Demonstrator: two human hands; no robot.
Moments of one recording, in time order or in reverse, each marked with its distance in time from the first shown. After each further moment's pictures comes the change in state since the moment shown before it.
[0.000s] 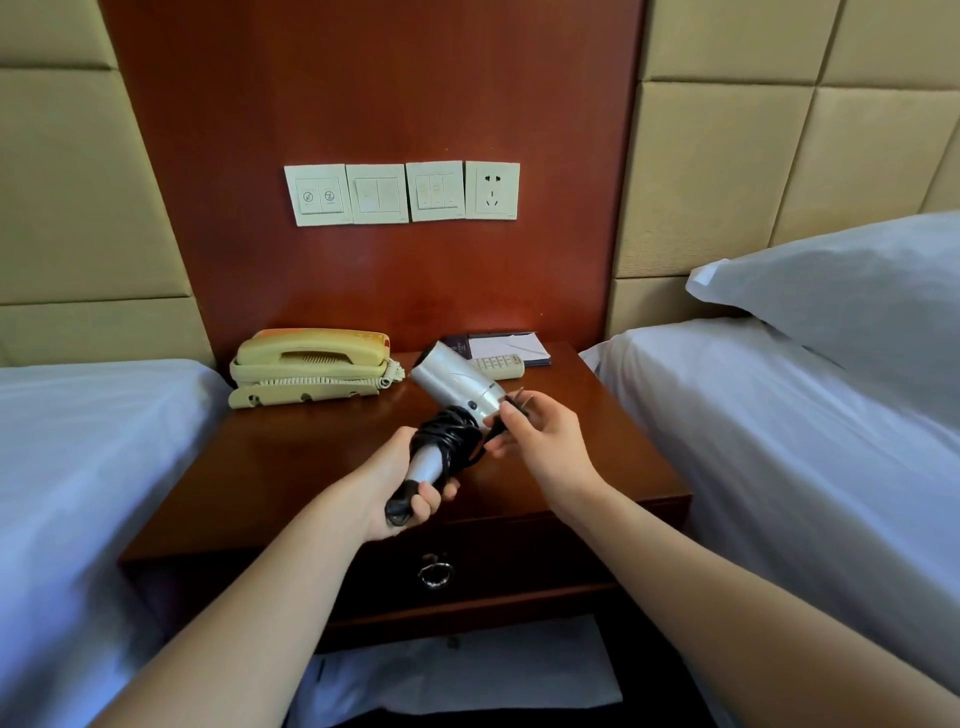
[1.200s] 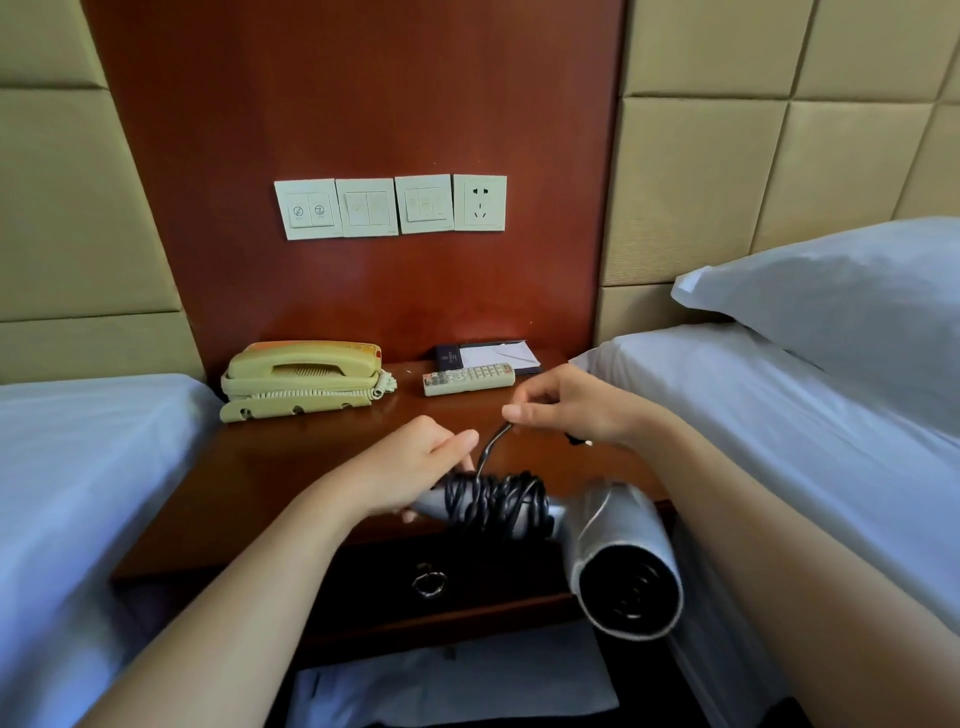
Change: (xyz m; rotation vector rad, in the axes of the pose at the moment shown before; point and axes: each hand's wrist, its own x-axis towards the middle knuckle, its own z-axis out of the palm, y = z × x) left_hand -0.040 0.013 0.019 1.136 -0.008 0.706; right_hand 0.018 -0.076 -0.044 -0.654 -0.573 -0.062
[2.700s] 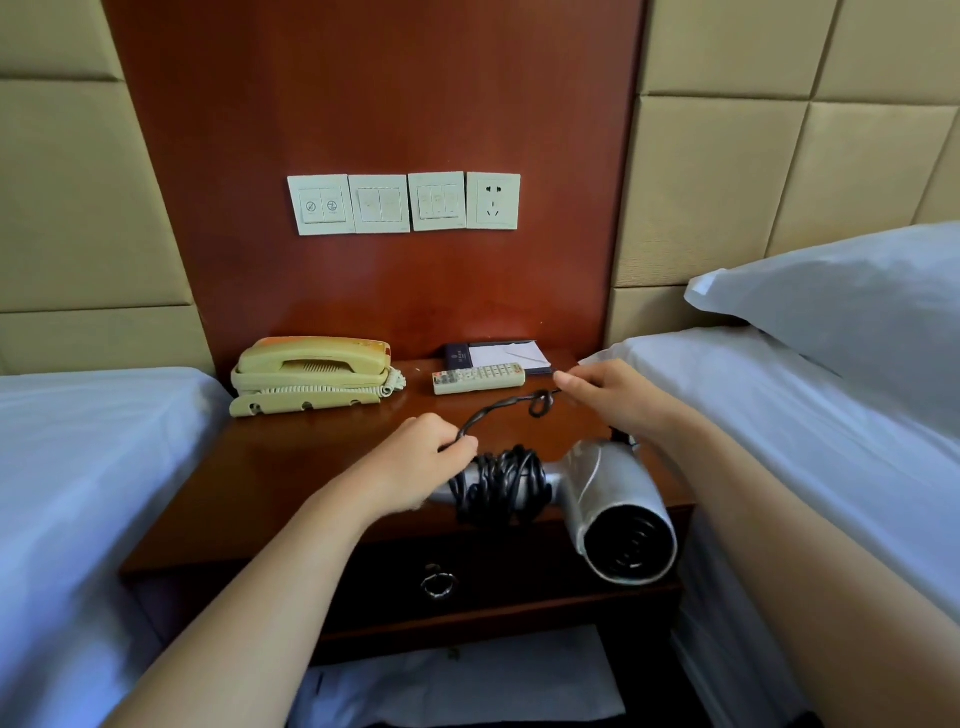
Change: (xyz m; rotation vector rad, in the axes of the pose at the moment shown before) left_hand 0.004 -0.009 0.000 0.002 0.124 -0.011; right_hand 0.008 0.045 -0.018 -0.155 0.275 0.120
